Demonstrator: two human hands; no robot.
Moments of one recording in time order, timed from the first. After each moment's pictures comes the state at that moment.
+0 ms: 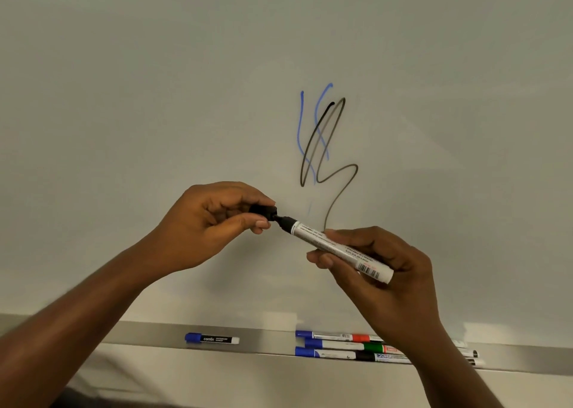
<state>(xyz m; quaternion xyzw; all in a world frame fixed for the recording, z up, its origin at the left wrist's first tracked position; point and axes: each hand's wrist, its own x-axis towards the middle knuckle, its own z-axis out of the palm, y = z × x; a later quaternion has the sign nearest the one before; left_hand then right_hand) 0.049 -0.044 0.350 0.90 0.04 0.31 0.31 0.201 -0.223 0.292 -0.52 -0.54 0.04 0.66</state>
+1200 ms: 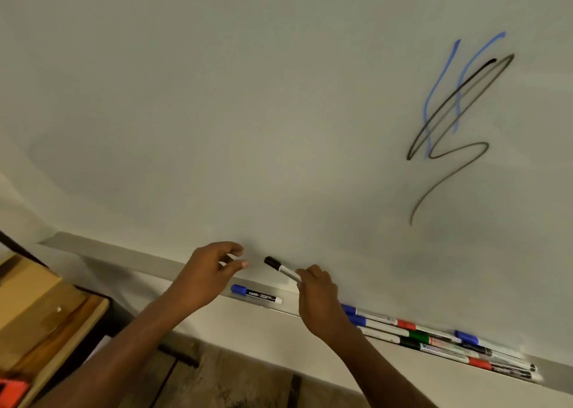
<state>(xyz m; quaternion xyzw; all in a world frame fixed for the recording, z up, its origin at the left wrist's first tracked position) -0.067 0.022 0.173 0.80 0.46 0.22 0.31 0.123 -0.077 0.086 -0.77 -0.58 0.10 0.24</state>
